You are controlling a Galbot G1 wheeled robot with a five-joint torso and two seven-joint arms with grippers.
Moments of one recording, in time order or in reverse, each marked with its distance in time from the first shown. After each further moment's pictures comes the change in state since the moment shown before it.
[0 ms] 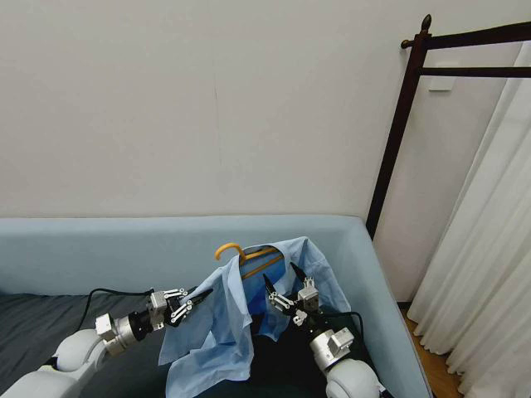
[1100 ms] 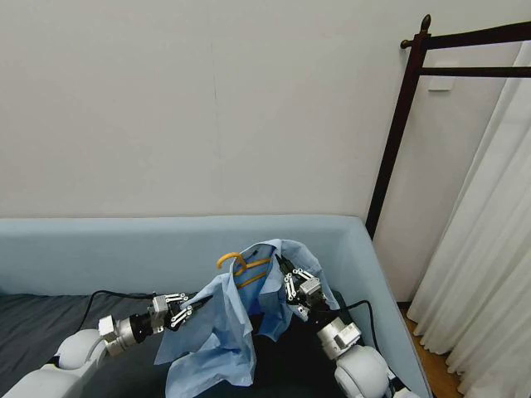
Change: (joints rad) left arm -0.044 -0.011 0.004 0.085 0.037 -0.009 0.076; right arm 0.012 -0.032 0.068 0.066 -0.085 0.121 -0.242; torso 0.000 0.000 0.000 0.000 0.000
